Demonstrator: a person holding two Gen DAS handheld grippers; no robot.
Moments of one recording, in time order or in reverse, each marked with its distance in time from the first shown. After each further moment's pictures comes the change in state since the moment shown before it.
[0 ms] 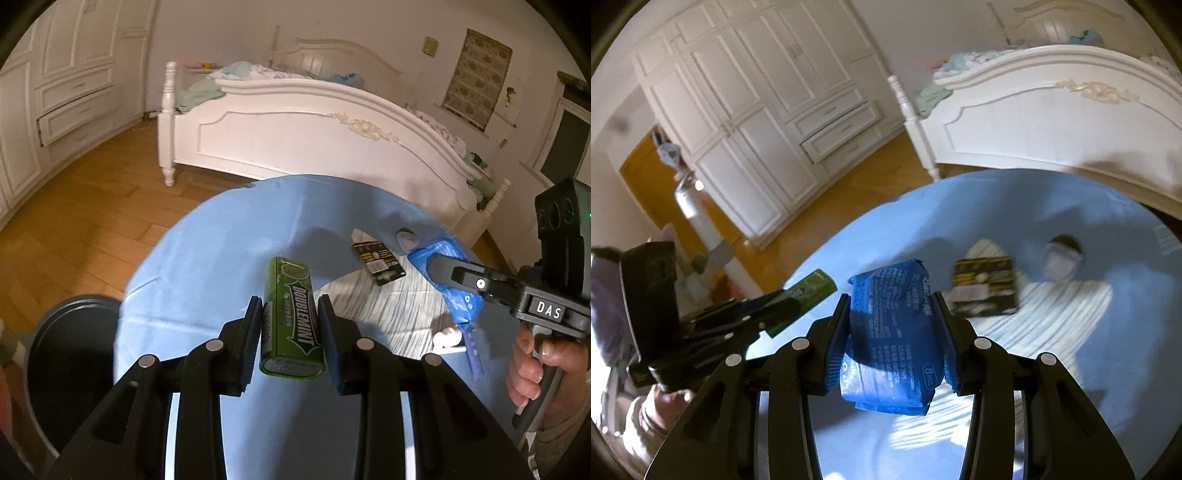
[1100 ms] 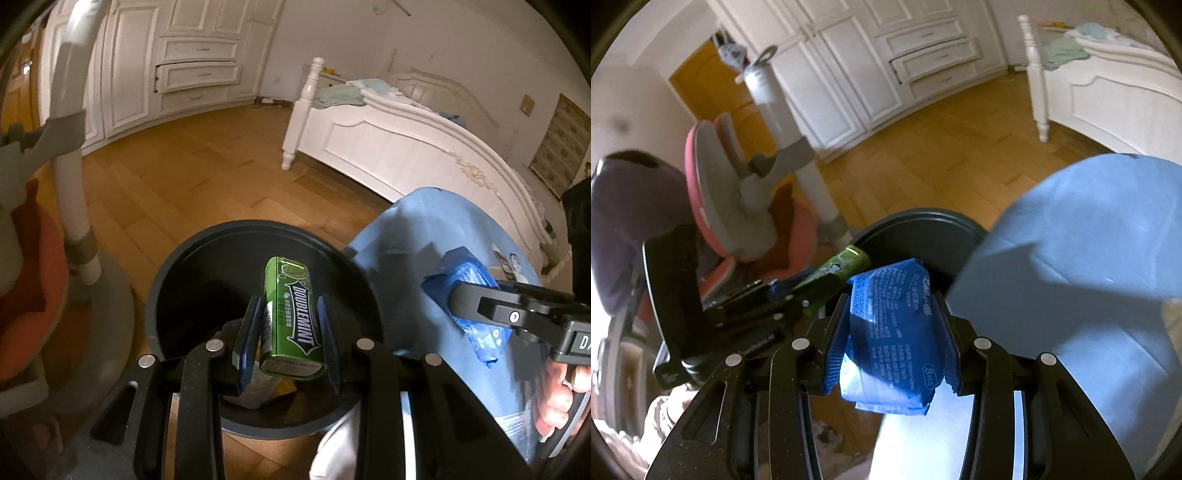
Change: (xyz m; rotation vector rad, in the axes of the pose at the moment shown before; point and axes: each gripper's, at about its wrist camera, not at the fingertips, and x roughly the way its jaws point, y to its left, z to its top) left arm -0.082 0.174 -0.094 -0.300 -0.041 0.256; right arm 0.153 0.212 -0.034 -0.238 0.296 0.176
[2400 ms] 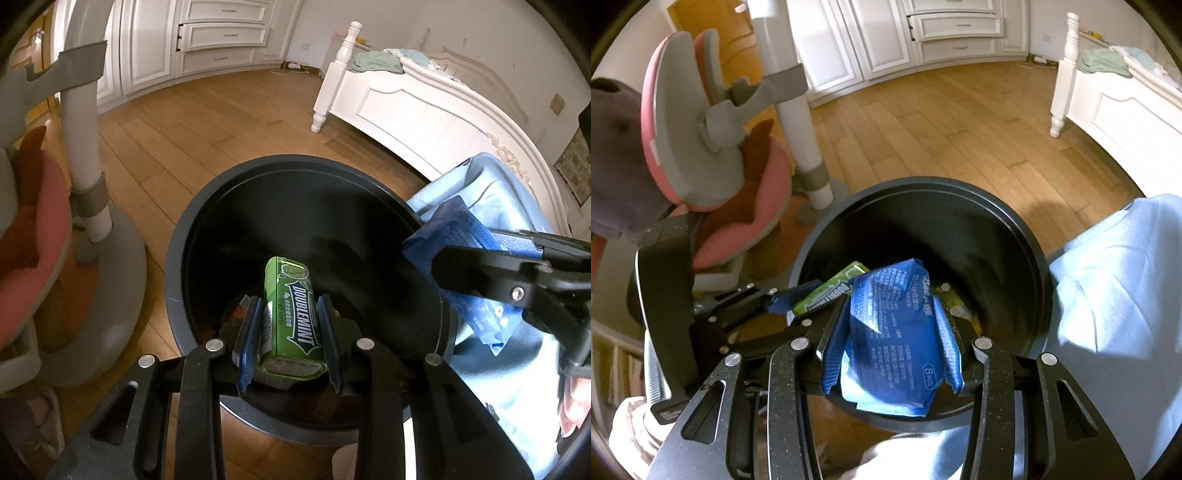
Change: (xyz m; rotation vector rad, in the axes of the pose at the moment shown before) left arm 0.052 0.041 -0.026 -0.065 0.134 0.060; right arm 0.103 0.037 0.014 -0.149 0.167 -0.144
